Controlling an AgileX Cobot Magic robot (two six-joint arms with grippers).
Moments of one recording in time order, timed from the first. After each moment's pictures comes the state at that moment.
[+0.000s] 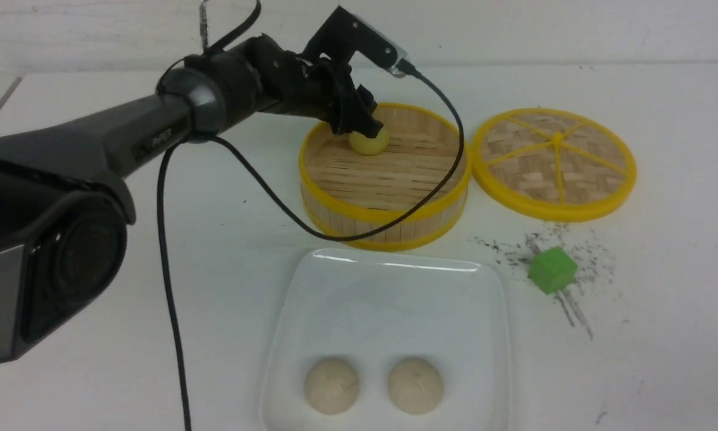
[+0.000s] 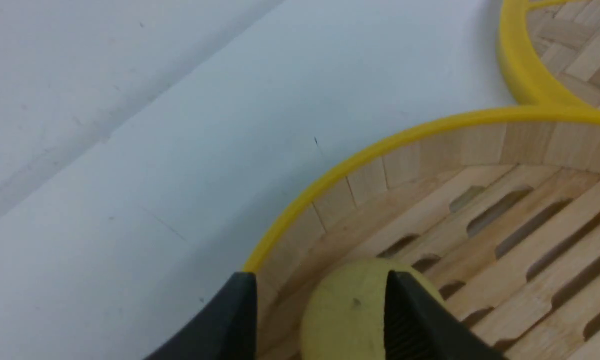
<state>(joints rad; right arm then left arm) 0.60 0.43 -0.80 0.15 1.21 -0.19 -0.37 2.29 -1.91 -0.56 0.28 0.97</state>
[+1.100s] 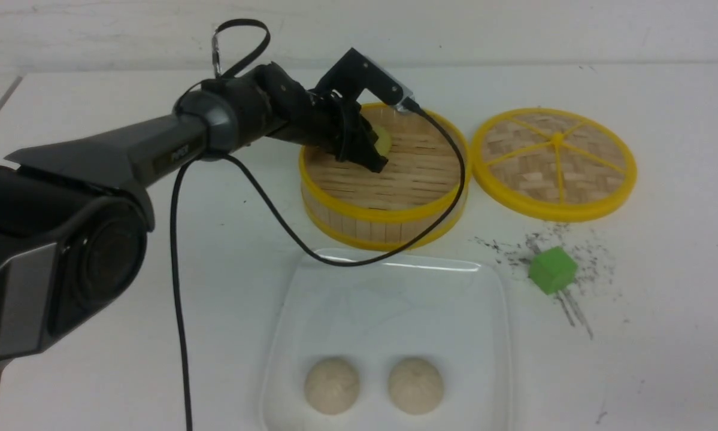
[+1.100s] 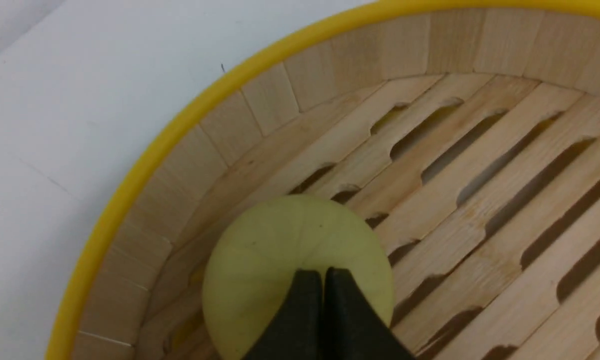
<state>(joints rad) 0.60 0.43 -0.80 0.17 1.18 -0.19 -0.37 2.34 -1.91 -0.65 0.37 1.06</state>
